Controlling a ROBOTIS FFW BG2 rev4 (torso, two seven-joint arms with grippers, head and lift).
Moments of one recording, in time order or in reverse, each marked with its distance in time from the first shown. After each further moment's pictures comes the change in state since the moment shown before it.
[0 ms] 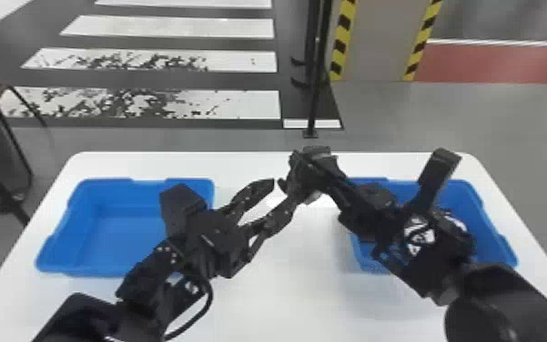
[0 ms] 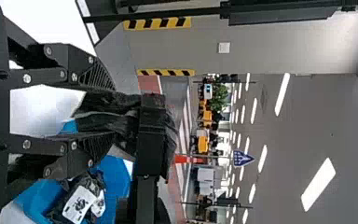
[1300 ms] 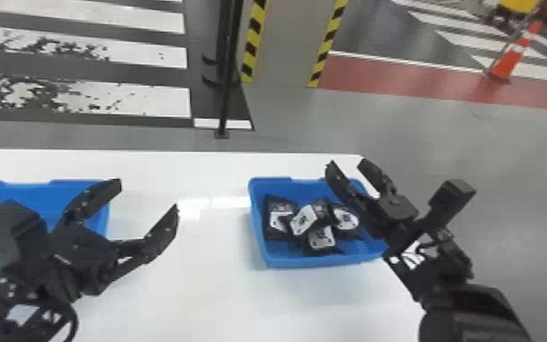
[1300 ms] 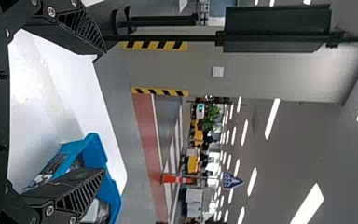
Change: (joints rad) left arm 0.066 -0.019 0.083 0.008 0.052 -0.090 0.038; right arm 0.156 0.046 -0.448 0.029 0.245 -0.157 0.008
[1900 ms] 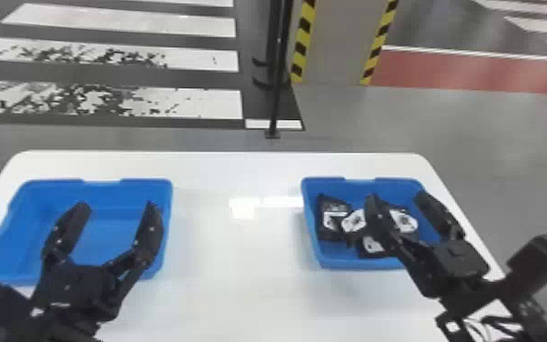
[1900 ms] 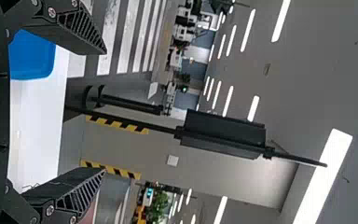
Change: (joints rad) left arm 0.237 -0.036 0.066 -0.040 0.110 -0.347 0.328; right arm 0.351 0.042 0.115 -0.376 0.002 -0.039 -0.212
